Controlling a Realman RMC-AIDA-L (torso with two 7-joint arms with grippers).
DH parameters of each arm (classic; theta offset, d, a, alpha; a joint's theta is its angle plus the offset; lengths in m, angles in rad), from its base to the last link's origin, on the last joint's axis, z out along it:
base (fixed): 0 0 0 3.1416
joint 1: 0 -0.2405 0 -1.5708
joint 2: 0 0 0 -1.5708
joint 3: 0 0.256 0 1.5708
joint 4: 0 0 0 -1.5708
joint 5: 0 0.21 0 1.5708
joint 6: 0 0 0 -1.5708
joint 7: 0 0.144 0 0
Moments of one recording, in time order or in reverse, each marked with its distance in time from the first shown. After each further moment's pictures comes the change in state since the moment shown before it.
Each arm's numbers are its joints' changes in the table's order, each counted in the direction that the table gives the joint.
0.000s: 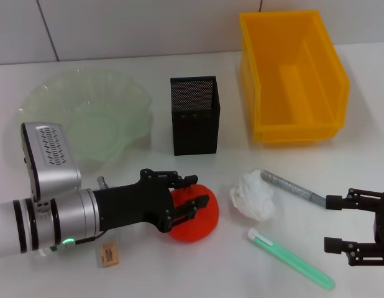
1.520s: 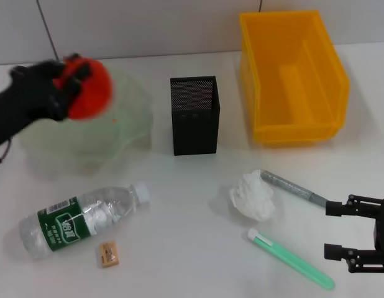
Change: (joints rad) left arm -0.146 -0.014 -0.519 -0.246 0.001 -0.099 -0.005; right arm 0.017 -0.010 0.006 -0.002 -0.004 0.008 -0.008
